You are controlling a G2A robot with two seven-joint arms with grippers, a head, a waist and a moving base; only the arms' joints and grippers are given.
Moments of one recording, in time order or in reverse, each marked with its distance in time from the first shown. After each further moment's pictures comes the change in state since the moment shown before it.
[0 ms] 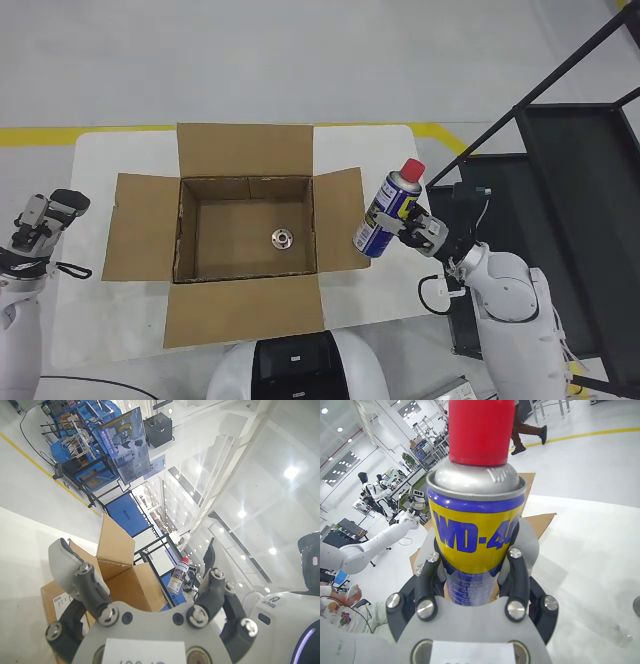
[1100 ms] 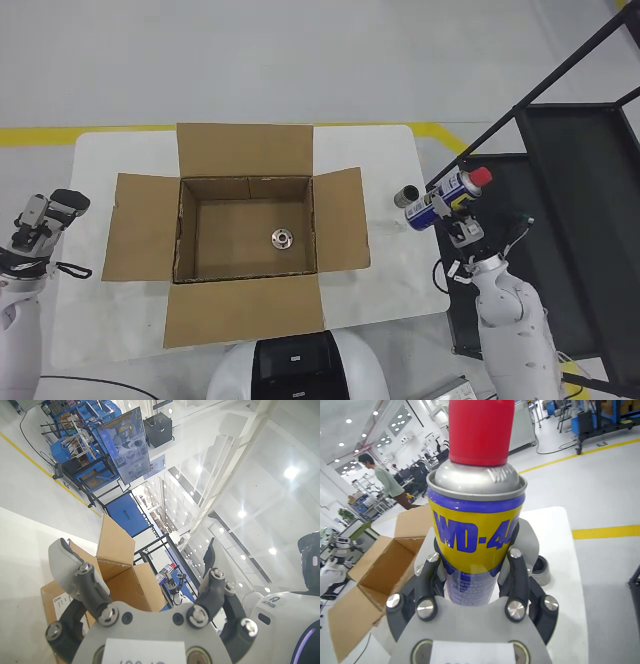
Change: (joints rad) left arm 0.000 0.000 0.000 0.000 0.000 0.000 0.000; right arm 0.021 -0.008 0.086 0.431 -0.507 -0.006 -0.803
